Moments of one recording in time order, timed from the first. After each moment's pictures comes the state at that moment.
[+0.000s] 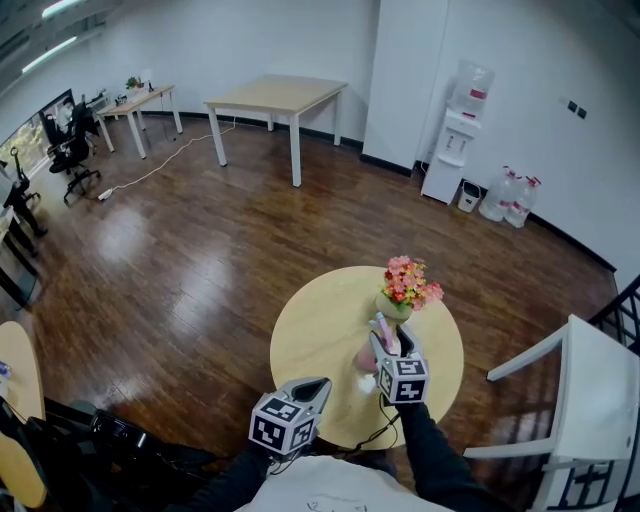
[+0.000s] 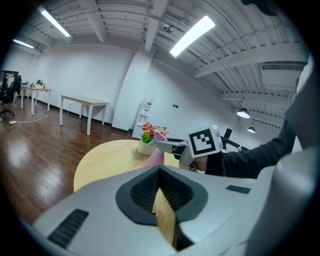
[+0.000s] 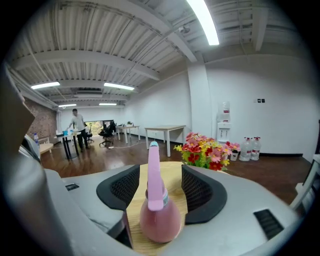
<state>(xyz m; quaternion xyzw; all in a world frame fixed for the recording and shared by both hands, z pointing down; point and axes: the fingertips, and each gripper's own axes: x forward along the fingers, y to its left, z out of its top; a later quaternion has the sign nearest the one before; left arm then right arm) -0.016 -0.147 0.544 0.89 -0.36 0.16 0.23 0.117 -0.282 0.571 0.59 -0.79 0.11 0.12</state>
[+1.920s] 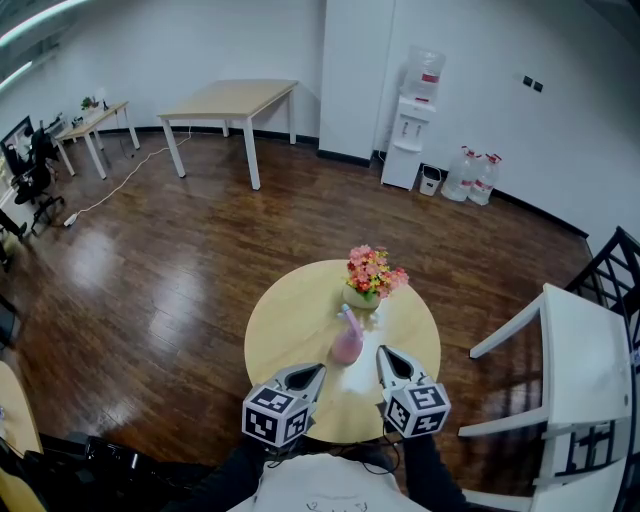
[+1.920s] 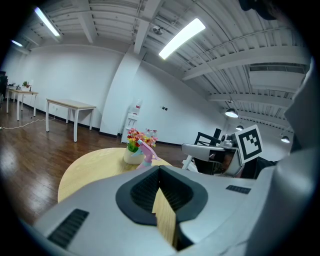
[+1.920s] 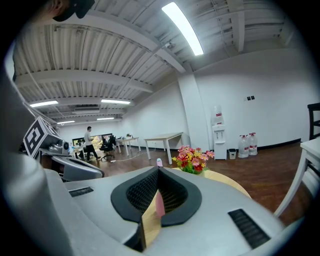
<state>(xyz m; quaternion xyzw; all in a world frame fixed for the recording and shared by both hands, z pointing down) 0.031 -0.153 0.512 0.92 -0.30 0.14 0.20 0.150 -0.174 0.496 0.60 -0.79 0.13 0.04</state>
